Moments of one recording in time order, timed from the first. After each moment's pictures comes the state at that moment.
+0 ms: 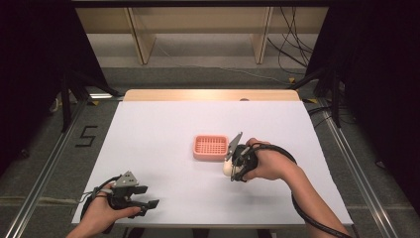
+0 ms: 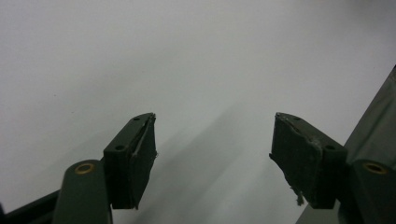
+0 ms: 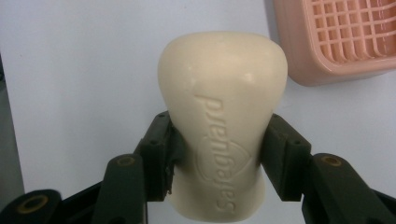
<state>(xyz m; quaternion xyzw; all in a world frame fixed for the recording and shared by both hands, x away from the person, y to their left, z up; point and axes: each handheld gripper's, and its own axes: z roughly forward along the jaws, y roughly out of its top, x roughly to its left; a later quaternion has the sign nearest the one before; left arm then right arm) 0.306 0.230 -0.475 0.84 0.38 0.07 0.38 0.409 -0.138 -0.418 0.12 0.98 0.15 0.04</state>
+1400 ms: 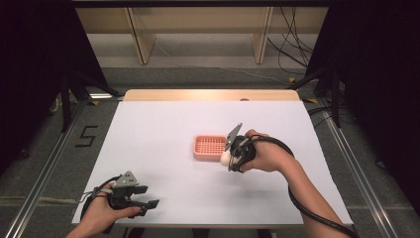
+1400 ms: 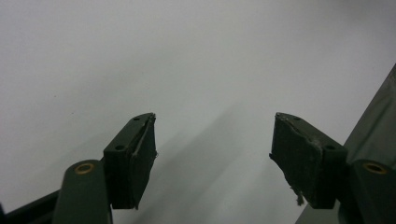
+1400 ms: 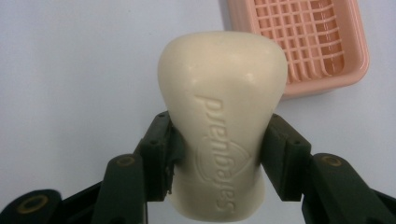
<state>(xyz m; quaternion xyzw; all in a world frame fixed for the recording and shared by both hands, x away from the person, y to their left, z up) 0.306 0.231 -0.475 0.84 0.38 0.07 0.37 0.428 -0.135 -0.408 0.13 0.98 0.16 0.06</state>
